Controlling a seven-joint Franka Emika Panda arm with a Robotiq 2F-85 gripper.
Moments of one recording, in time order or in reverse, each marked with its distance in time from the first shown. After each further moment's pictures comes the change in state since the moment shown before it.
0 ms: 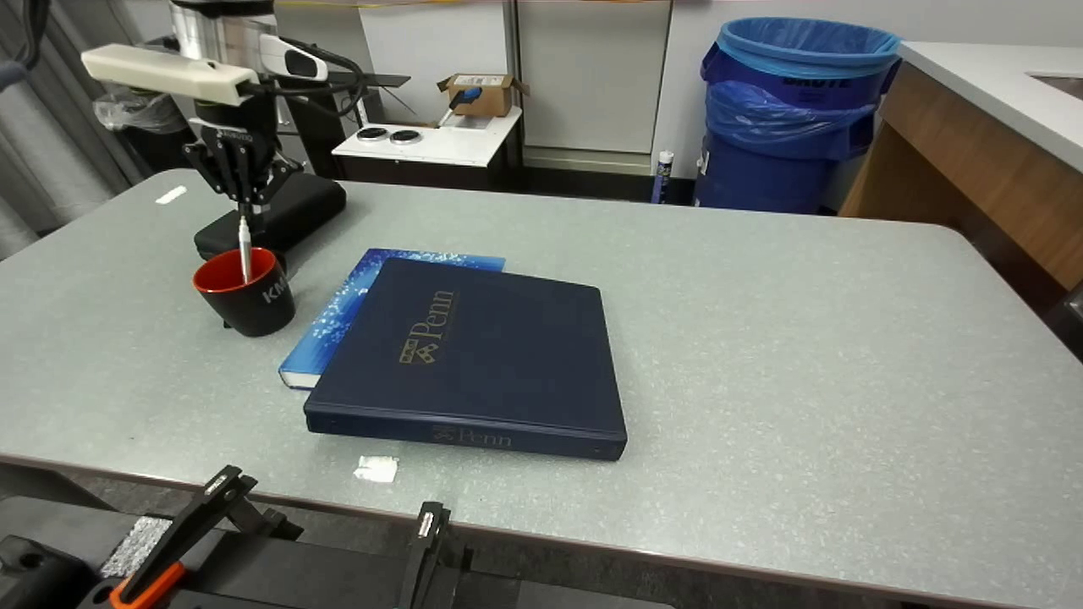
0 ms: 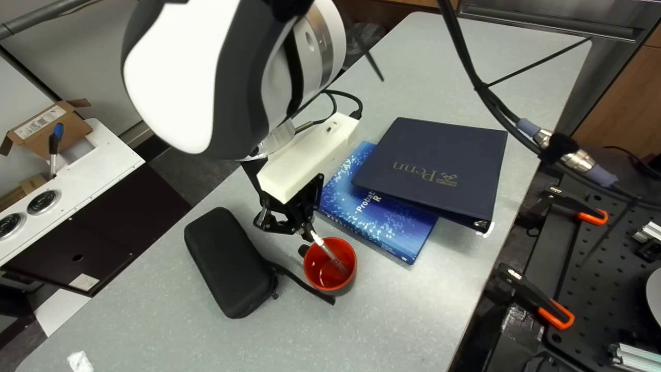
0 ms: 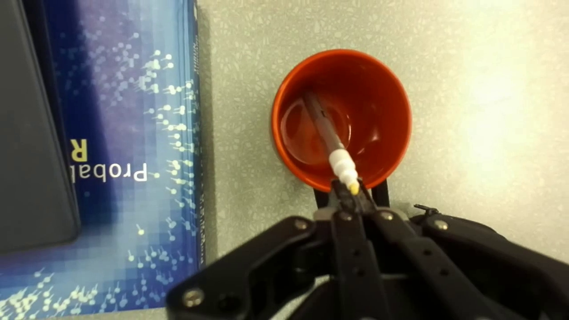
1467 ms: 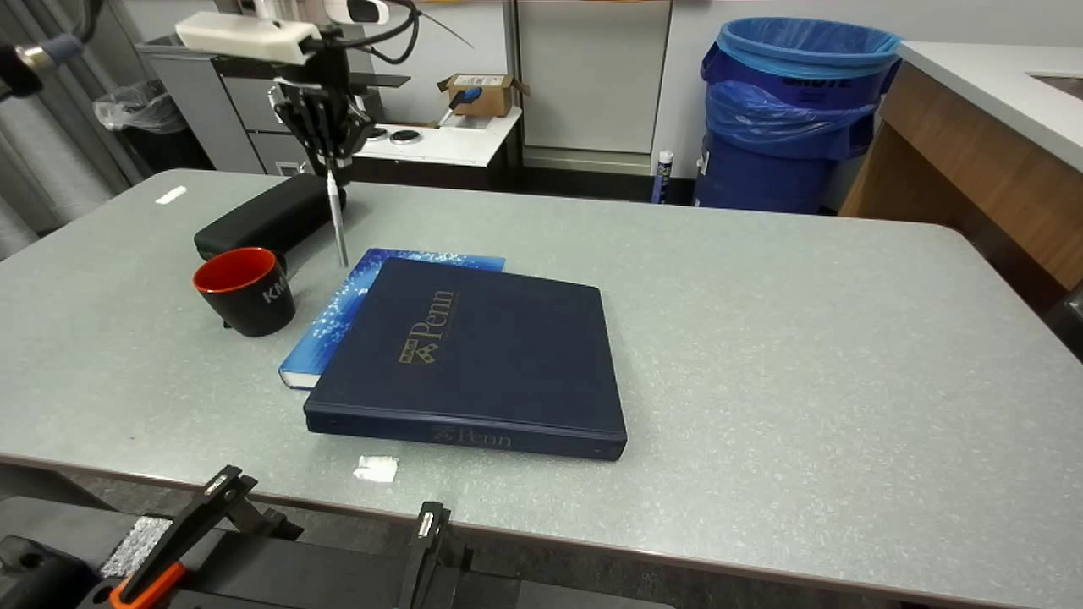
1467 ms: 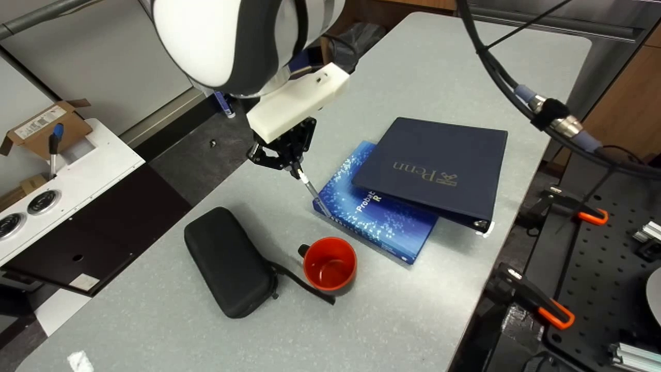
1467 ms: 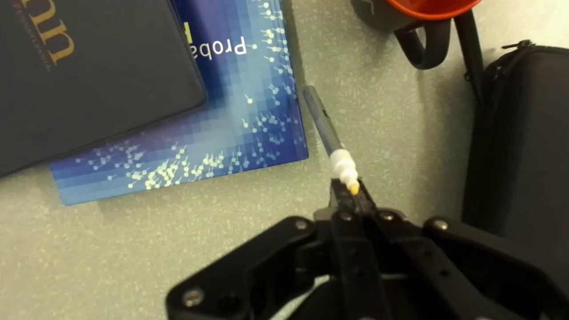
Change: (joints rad) arm -0.030 0.015 -0.087 0.092 -0.123 0.079 0.153
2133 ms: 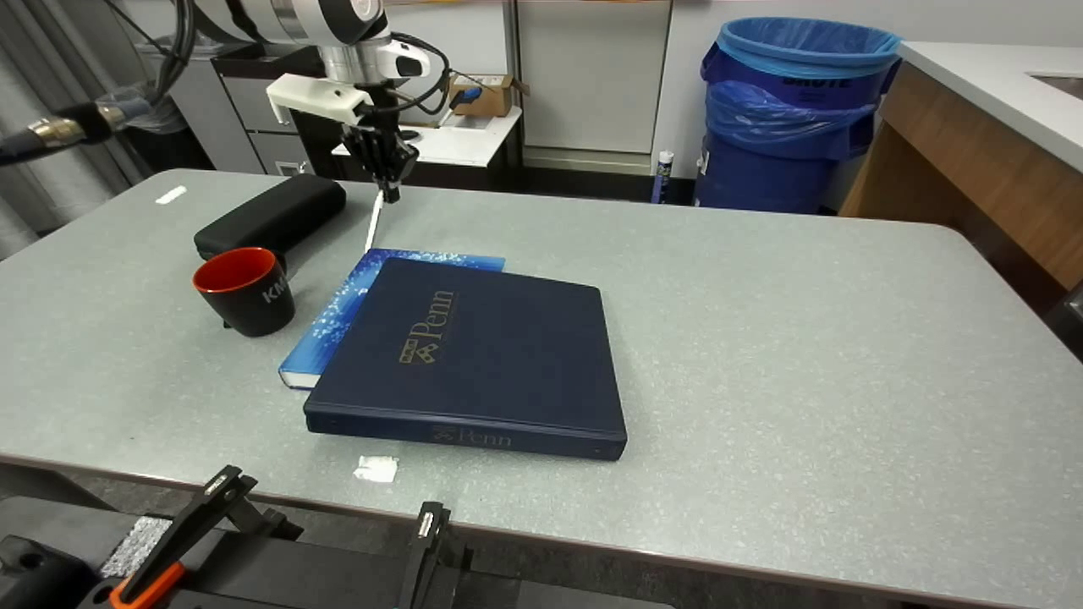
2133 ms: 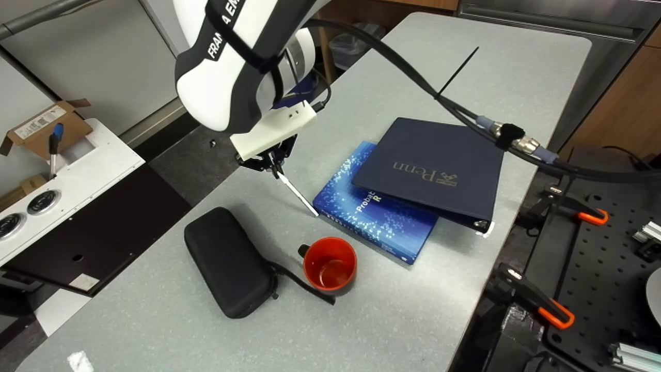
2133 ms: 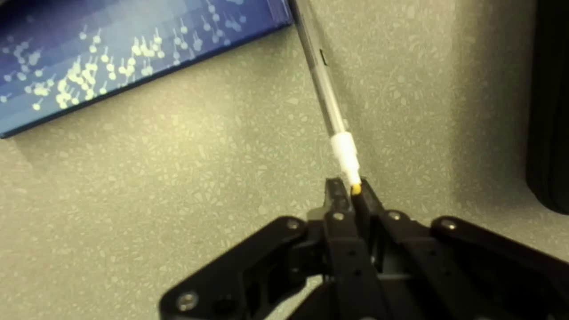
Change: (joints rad) arm 0.024 0.294 -0.061 0.293 0.001 0.098 0.130
